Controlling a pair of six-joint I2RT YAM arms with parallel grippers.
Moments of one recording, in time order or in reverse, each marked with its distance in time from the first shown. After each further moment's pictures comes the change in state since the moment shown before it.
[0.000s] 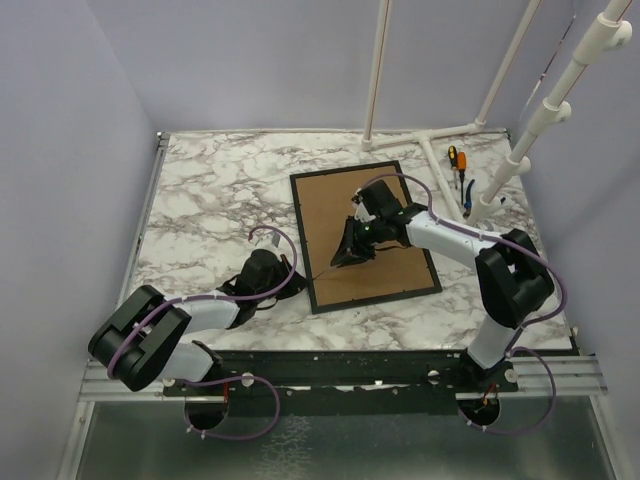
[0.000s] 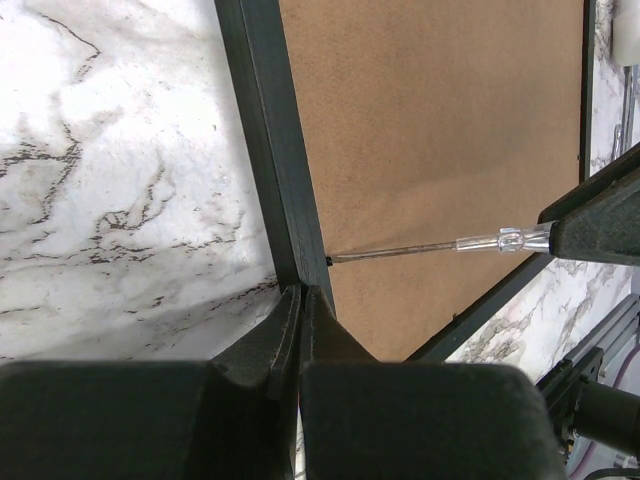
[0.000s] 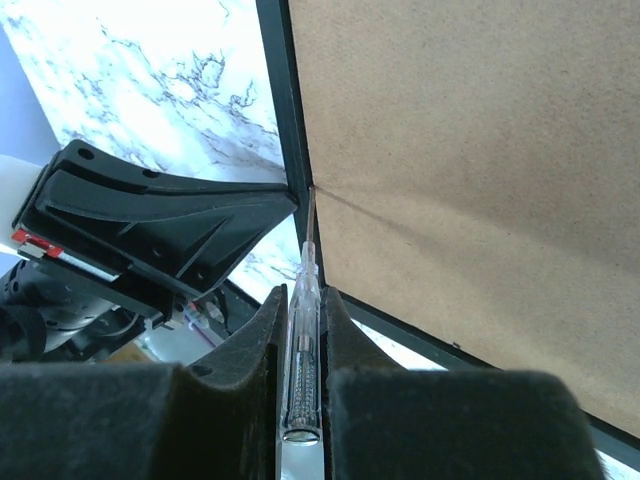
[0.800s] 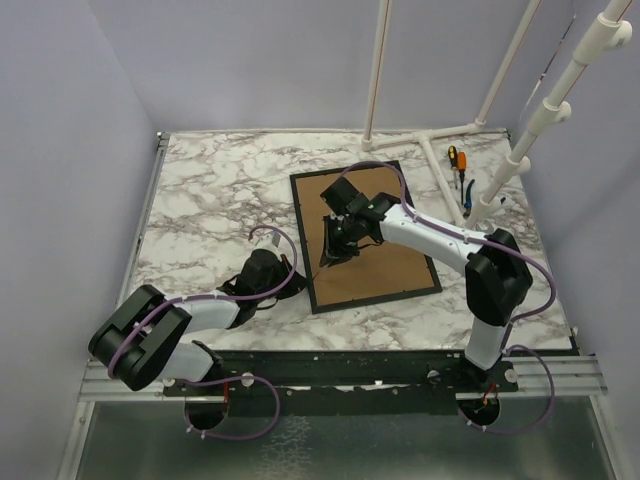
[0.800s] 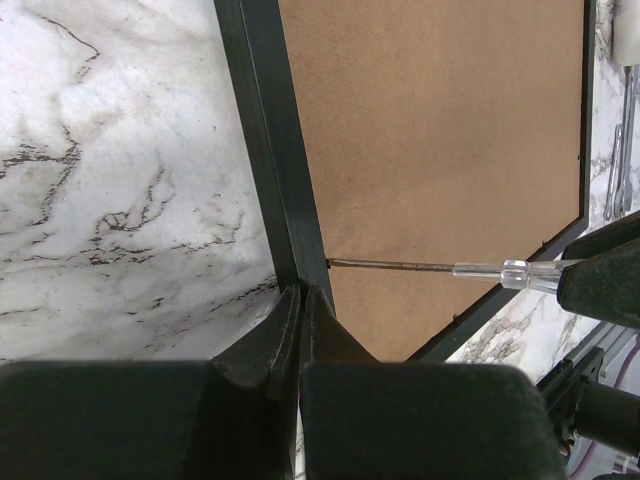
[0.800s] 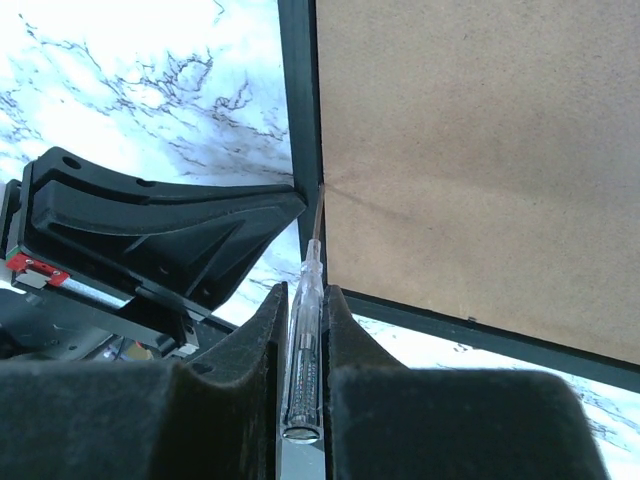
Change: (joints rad) left arm 0.000 0.004 0.002 0.002 0.001 0.001; right arm 0.186 0.083 0.298 -0.314 0.314 -0.010
